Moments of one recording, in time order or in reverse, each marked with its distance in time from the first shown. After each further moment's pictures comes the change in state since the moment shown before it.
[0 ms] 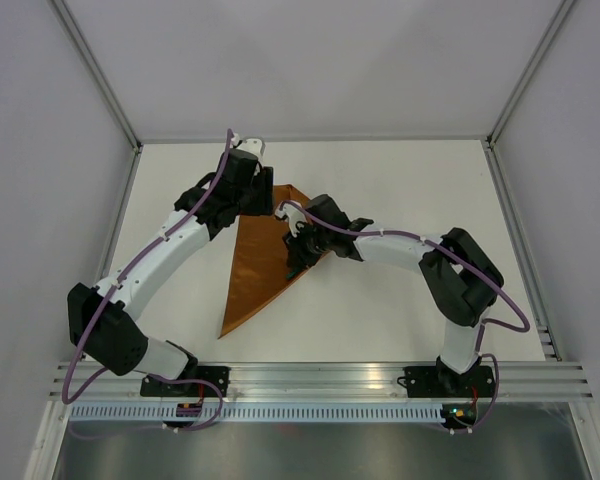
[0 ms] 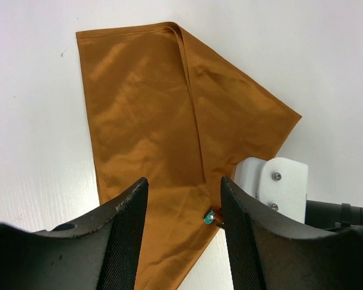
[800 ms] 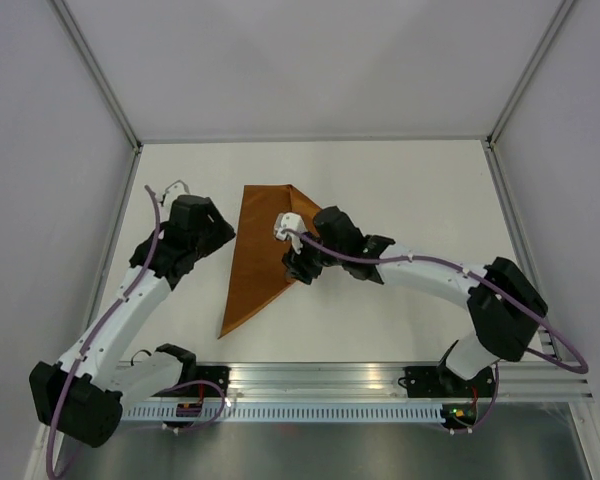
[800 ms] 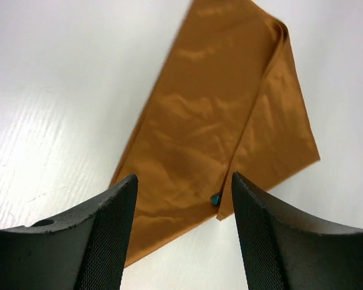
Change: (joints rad) left arm 0.142 -0.378 -0.390 -0.033 -0.103 -0.463; right arm 0.080 -0.240 -0.124 0.034 0.036 -0.156
